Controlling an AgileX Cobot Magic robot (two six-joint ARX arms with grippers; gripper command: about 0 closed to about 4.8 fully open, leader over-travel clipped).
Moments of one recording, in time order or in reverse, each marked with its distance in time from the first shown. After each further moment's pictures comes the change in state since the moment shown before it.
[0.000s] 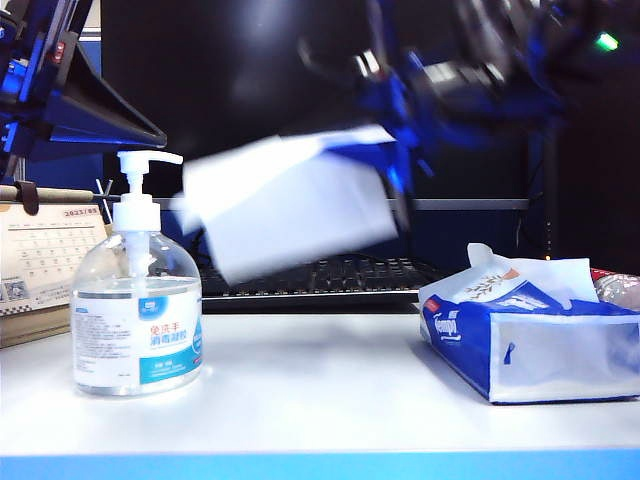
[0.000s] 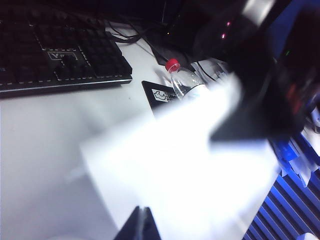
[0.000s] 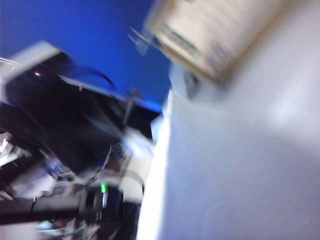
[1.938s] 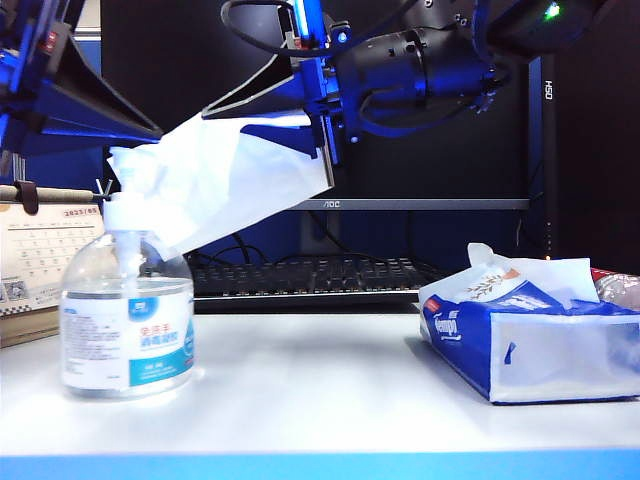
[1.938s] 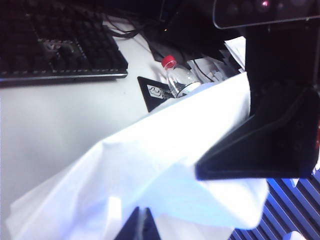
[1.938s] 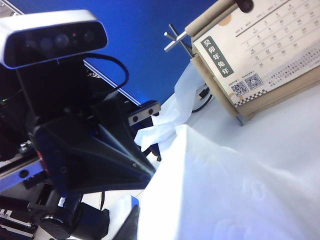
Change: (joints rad) left arm 0.000 -0.044 -0.008 -0.004 0.005 -0.052; right arm 0.178 0.002 0.076 0.054 0.175 -0.267
